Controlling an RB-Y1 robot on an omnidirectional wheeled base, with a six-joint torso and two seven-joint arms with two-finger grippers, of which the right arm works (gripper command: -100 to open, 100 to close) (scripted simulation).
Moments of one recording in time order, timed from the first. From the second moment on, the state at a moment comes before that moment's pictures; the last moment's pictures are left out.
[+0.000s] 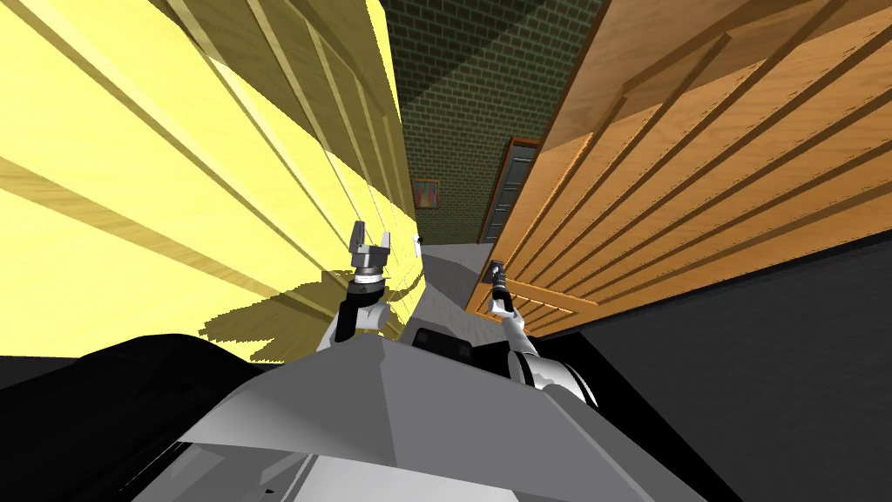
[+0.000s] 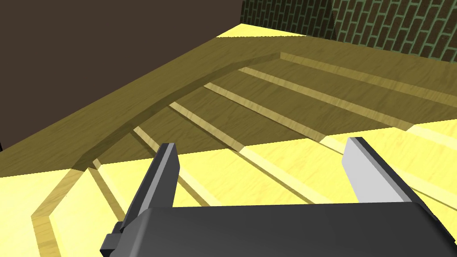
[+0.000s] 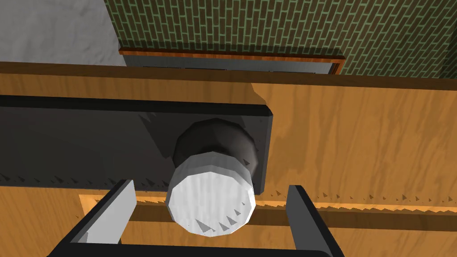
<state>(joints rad) -0.43 -0.15 -0.07 -0.67 -0.25 -0.49 0.09</state>
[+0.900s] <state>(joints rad) -0.42 -0.14 -0.08 -0.68 -0.25 -0.48 0.10</state>
